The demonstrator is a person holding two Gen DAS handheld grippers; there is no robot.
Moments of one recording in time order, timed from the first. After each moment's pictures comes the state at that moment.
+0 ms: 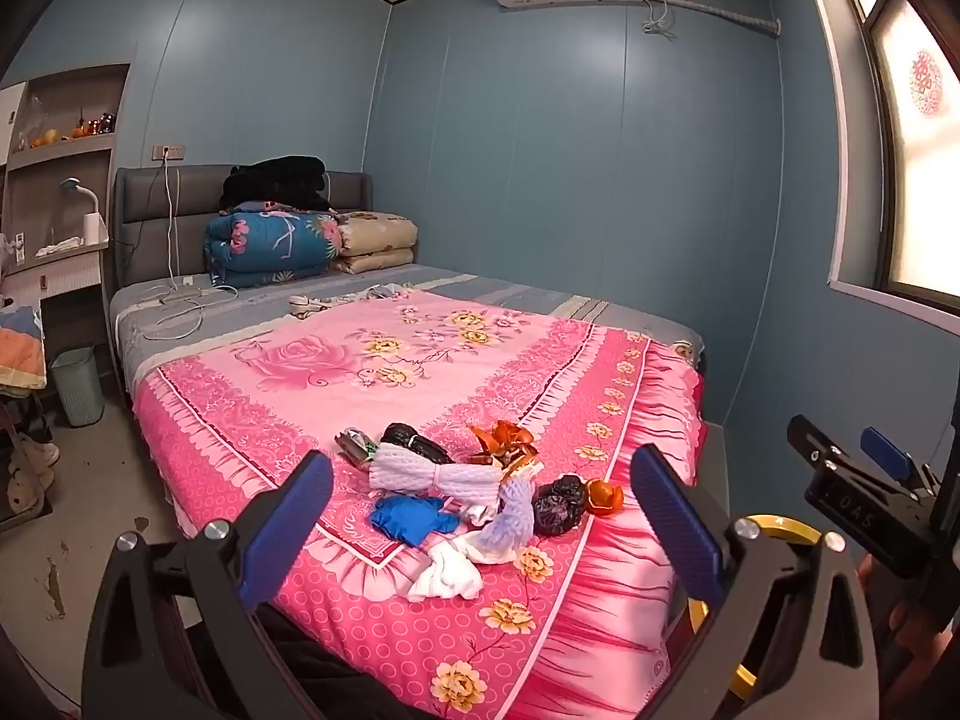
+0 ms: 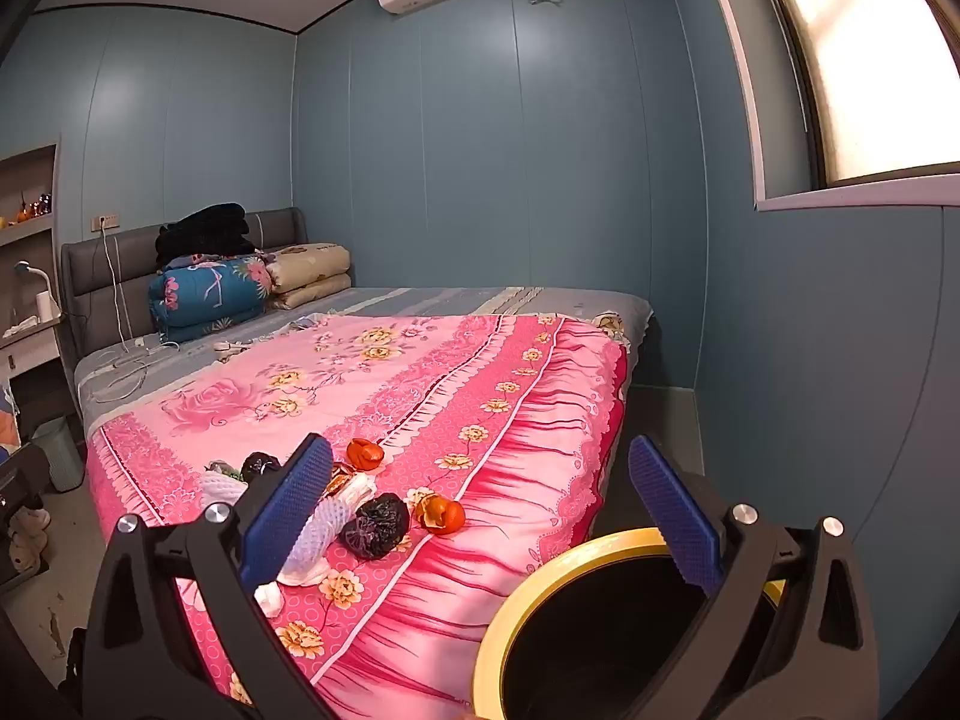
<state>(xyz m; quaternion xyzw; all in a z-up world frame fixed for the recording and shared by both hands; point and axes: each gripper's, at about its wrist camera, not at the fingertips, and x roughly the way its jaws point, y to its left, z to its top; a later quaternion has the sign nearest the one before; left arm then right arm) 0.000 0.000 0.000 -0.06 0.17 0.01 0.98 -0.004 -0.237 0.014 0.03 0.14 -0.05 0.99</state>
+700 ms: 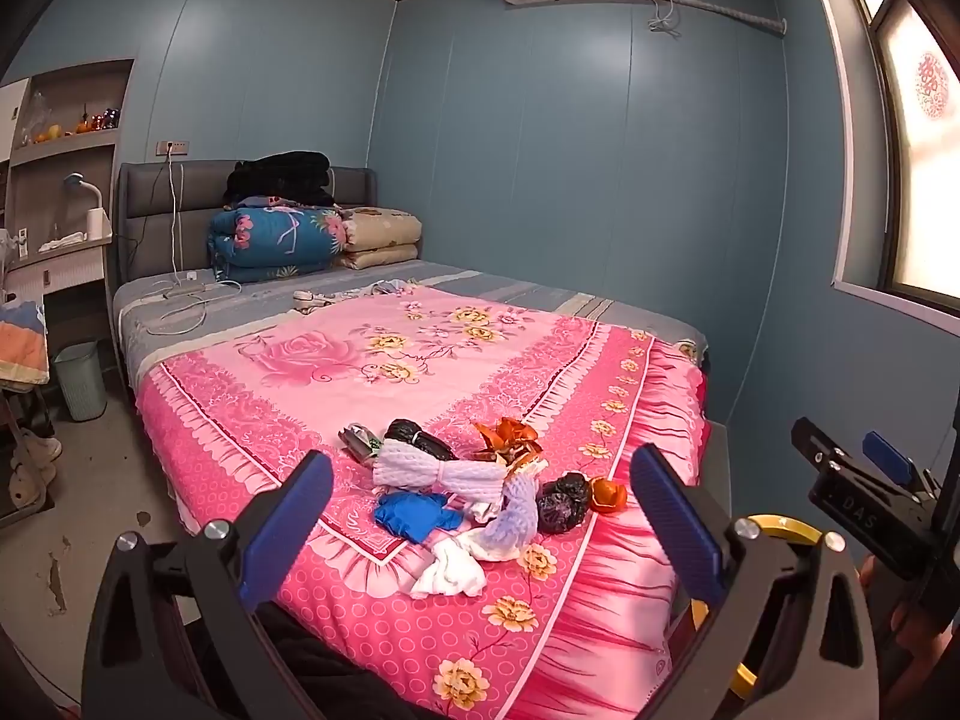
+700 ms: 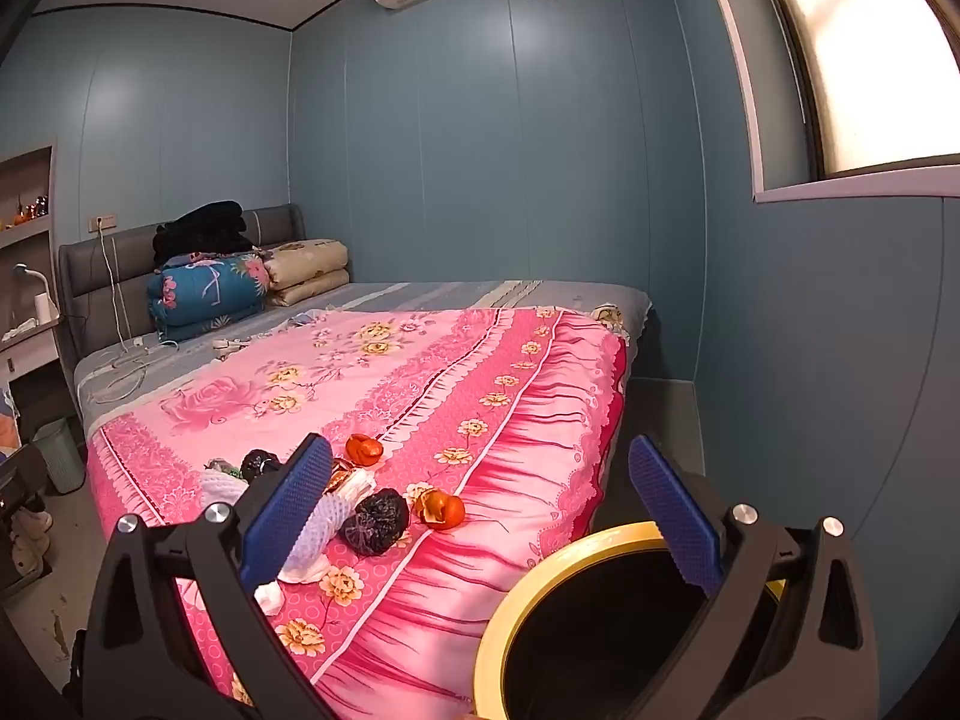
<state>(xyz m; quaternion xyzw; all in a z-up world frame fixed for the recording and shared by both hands) -0.002 0.000 0.002 -0.06 0.17 0.01 0.98 -0.004 -0.237 0.014 0.04 0.15 -0.05 0.99</state>
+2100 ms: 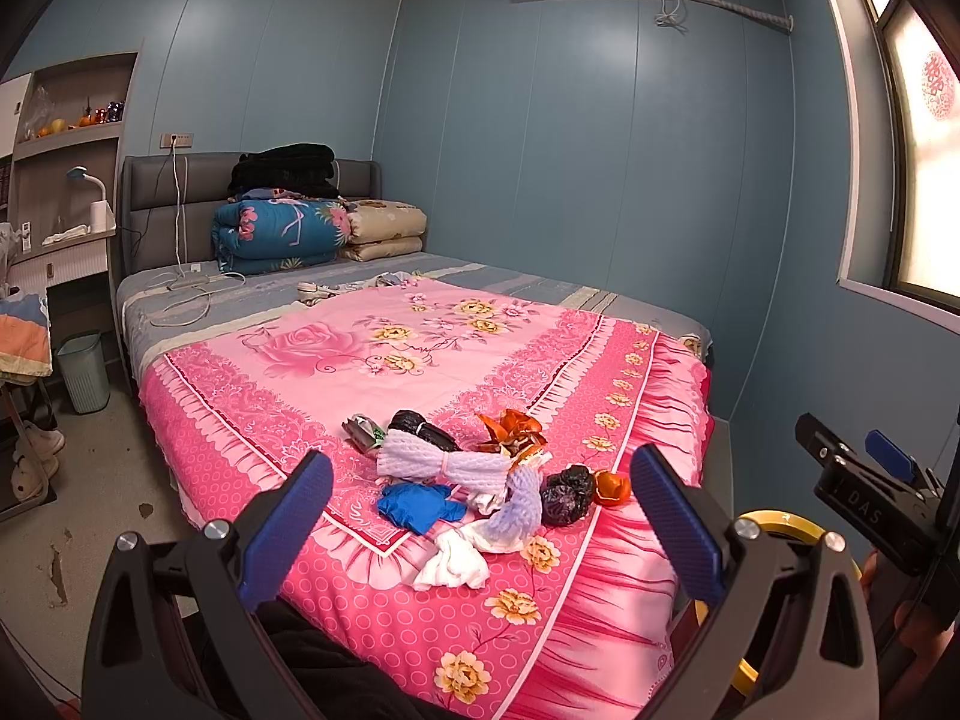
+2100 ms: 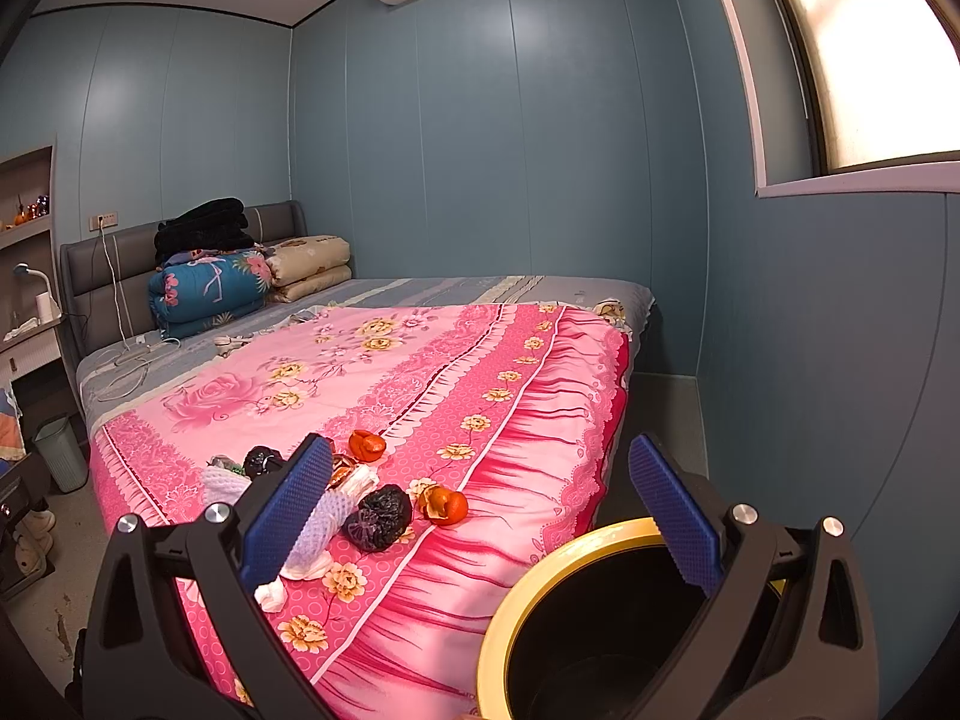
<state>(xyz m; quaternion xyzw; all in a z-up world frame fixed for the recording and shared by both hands) -0.004 0.005 -0.006 -0.07 0.18 0.01 0.98 -0.003 -0.236 0.010 0.04 0.15 -0.05 0.99</state>
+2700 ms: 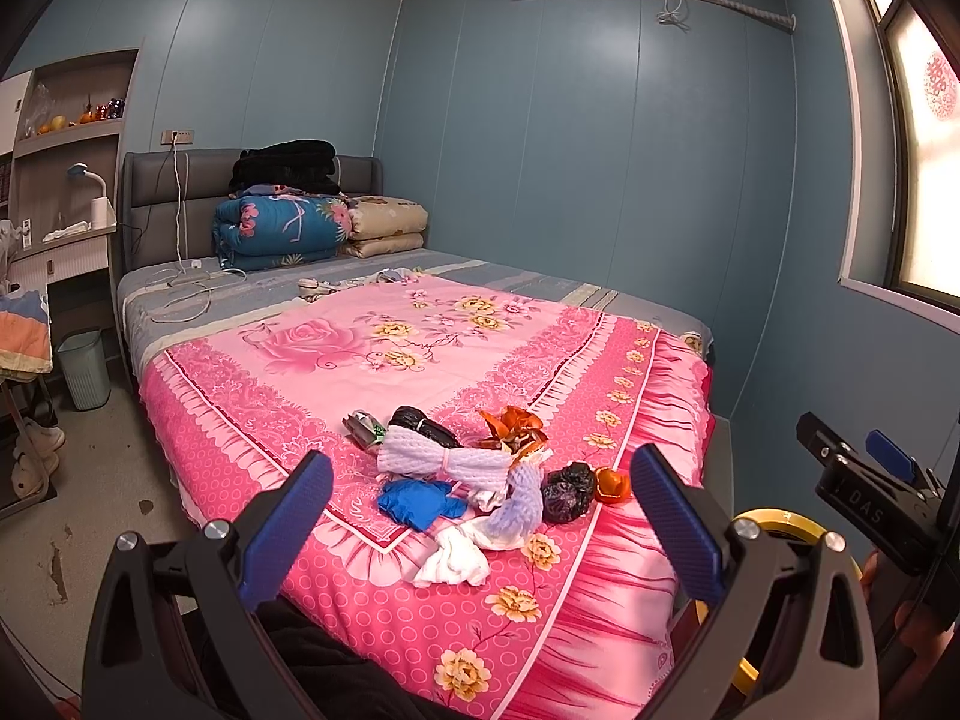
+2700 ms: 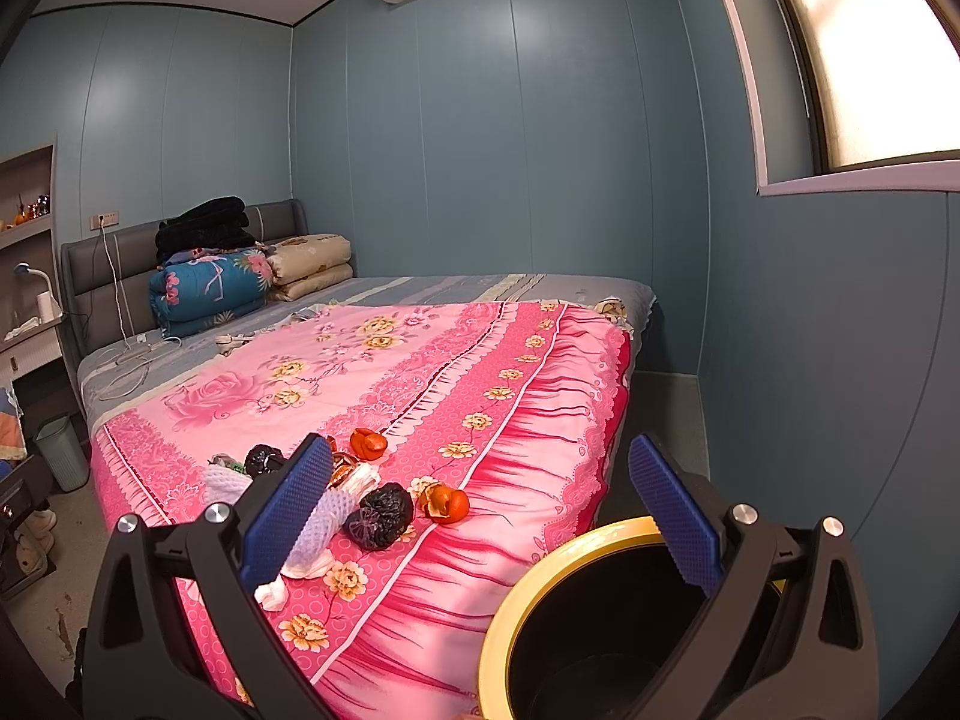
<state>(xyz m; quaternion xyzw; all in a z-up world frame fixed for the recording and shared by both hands) -0.010 0.008 -0.013 -0.07 0.18 0.01 0.98 -0.003 -0.236 0.009 0.04 0.15 -0.05 0.99</state>
